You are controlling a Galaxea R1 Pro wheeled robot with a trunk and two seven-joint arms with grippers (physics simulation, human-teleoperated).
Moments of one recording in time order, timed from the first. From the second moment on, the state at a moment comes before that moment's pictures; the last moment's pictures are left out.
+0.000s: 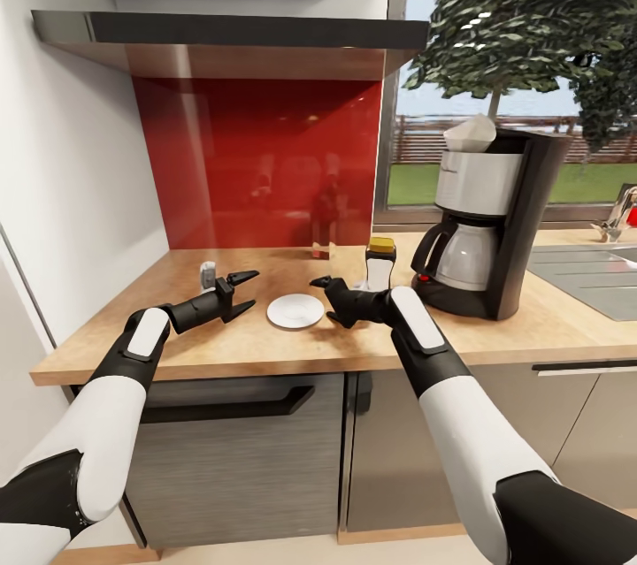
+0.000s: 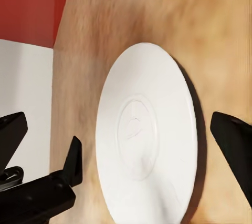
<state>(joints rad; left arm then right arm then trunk) -0.98 0.05 0.32 -0.66 0.72 0.98 -0.53 -0.95 0.17 0.11 -0.90 -1.41 0.66 -0.52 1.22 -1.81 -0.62</state>
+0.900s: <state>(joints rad) -0.98 0.01 0.32 -0.66 0.72 0.98 -0.53 -0.97 0.17 0.11 -0.86 -1.42 0.61 -0.52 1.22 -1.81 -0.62</state>
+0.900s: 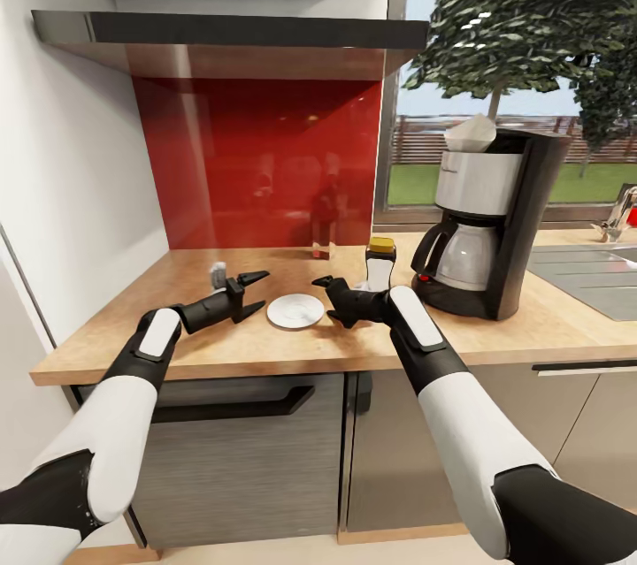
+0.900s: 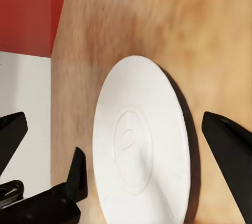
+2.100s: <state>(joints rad) -0.98 0.00 0.31 -0.73 0.72 0.98 -0.42 -0.97 0.17 0.11 -0.86 -1.42 0.61 -0.52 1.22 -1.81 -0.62</state>
